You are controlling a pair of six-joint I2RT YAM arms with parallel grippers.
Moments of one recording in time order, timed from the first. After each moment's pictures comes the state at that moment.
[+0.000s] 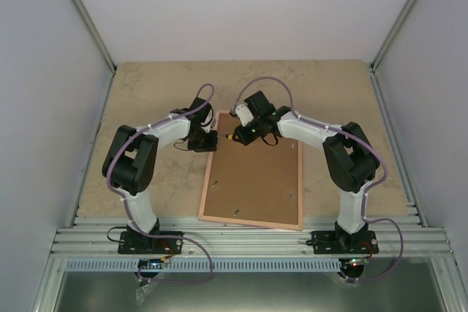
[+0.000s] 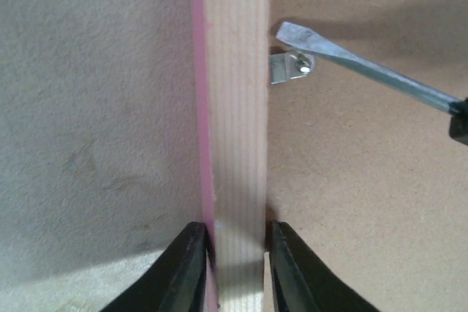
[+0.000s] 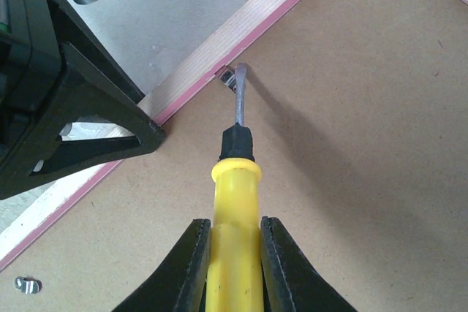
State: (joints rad) left arm -0.41 1.83 1.13 -0.60 0.23 -0.34; right arm 0.68 1.94 1.37 -0.41 -0.32 0.03
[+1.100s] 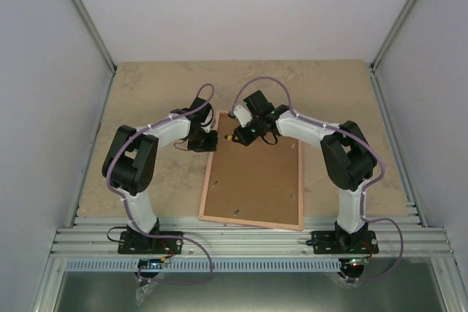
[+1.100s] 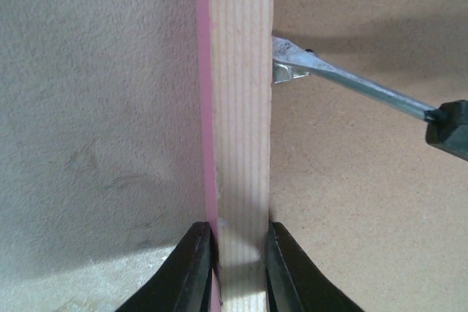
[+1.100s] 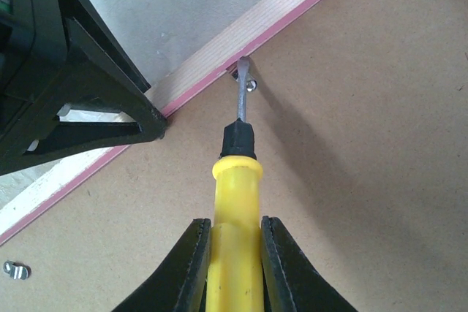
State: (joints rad) left arm -0.41 1.83 1.13 -0.60 0.23 -0.33; right arm 0.68 1.97 1.39 -0.45 -0.35 -0.05
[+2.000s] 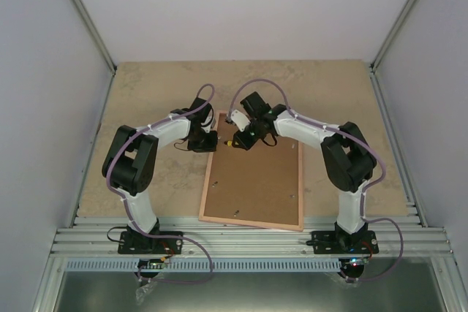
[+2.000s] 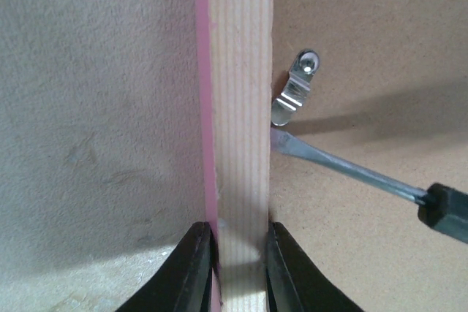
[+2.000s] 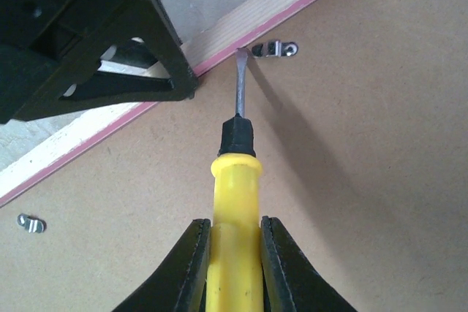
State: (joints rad) left arm -0.41 1.83 1.13 -0.61 0.23 -0.33; right arm 0.70 1.97 1.43 -0.57 -0.35 -0.14
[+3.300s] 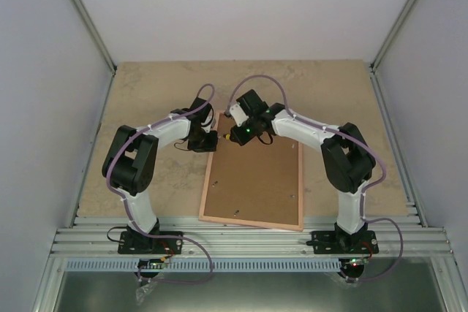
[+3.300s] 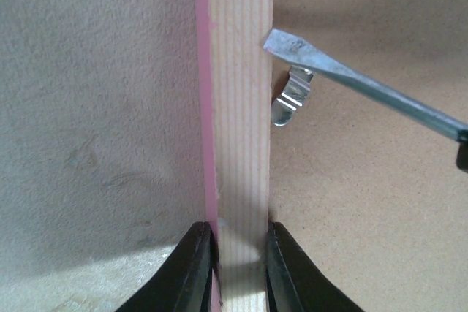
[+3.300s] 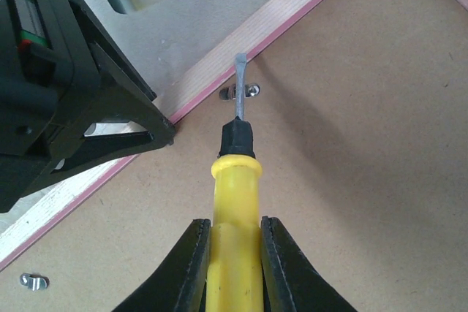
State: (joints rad) left arm -0.41 1.83 1.13 -0.61 0.22 -0.33; right arm 0.72 1.96 1.46 -0.53 -0.25 0.02
